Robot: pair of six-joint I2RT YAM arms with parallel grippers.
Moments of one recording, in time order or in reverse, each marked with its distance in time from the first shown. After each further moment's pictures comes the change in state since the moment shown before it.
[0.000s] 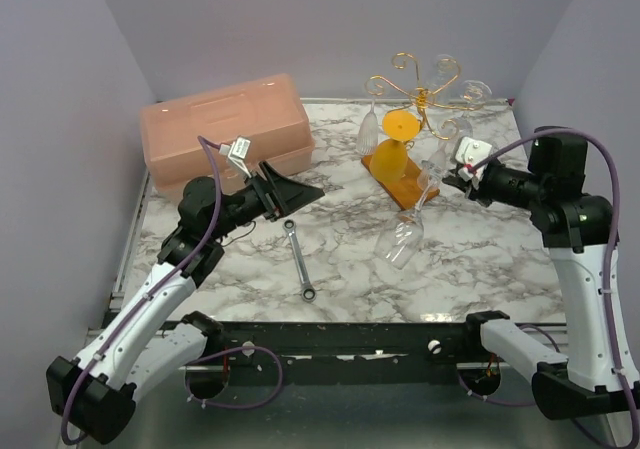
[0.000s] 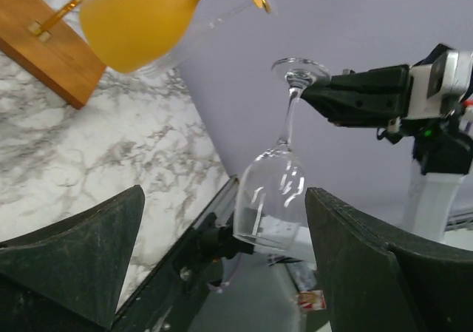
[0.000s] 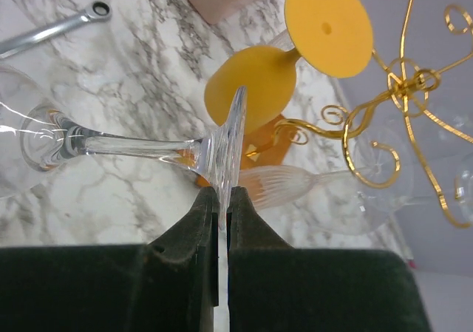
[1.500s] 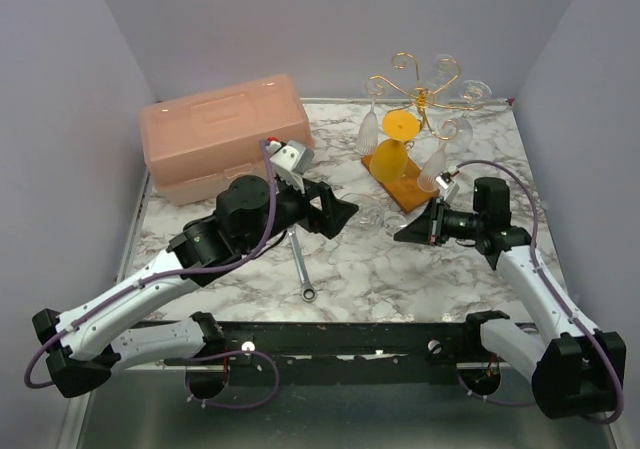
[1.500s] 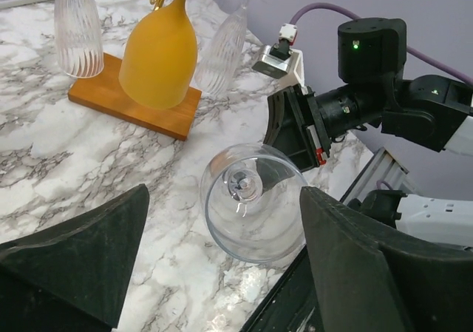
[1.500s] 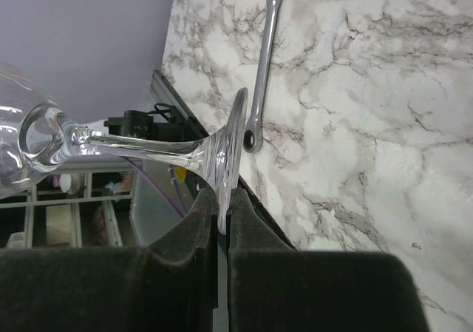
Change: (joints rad) left arm -0.500 0.170 0.343 -0.322 -0.593 0.611; right arm 0.000 0.010 -0.805 0.706 -0.307 1.384
